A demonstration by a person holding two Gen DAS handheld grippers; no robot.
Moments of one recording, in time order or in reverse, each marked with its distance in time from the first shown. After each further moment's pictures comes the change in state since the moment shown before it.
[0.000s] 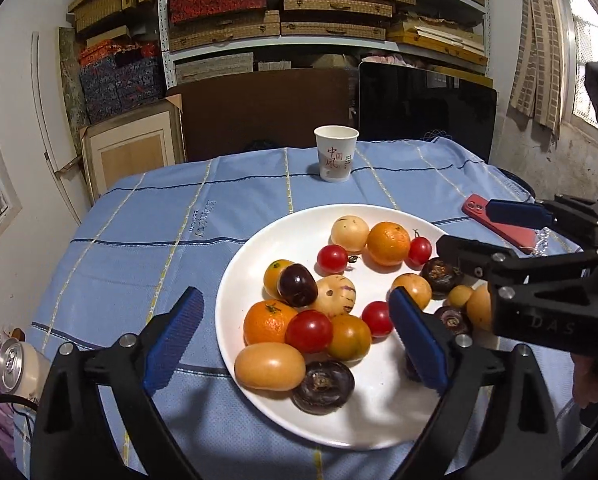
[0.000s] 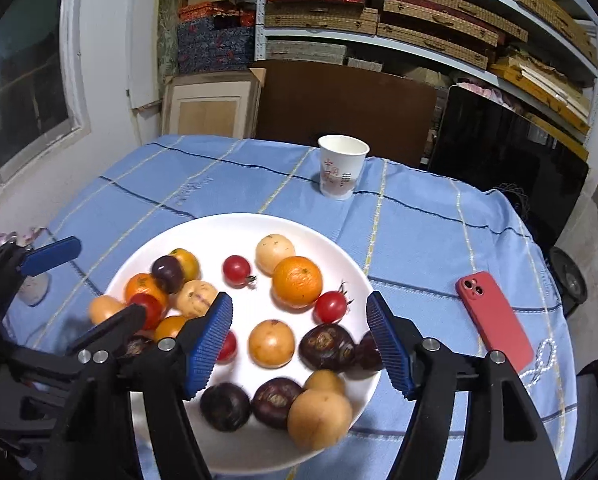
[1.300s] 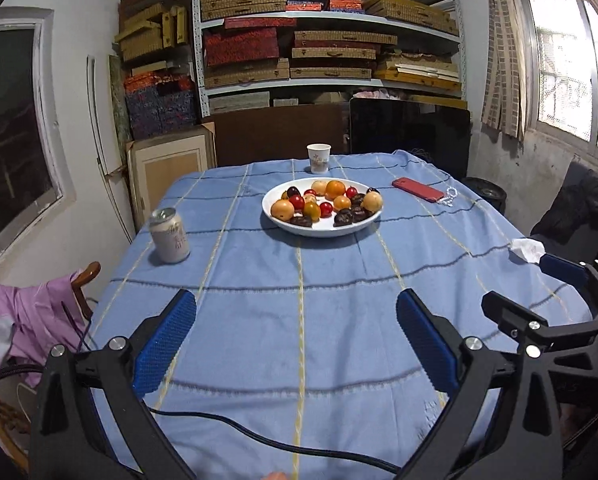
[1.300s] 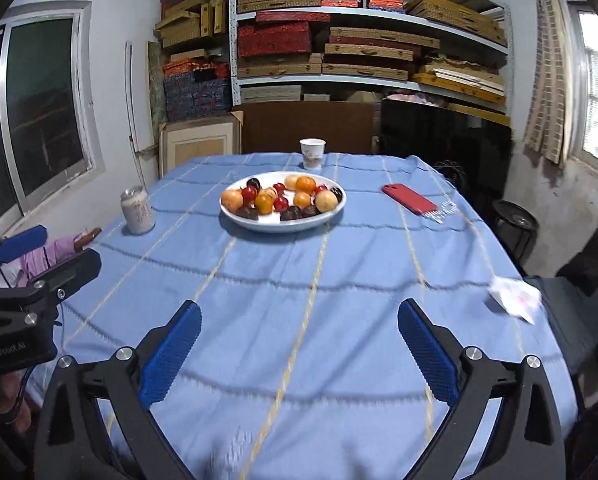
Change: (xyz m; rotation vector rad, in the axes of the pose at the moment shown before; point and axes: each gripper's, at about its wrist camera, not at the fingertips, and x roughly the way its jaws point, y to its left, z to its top) left arm -0.356 -0.030 -0.187 -0.014 -0.109 0.039; right arm -0.305 0.094 -0.235 0.178 -0.120 -0.115
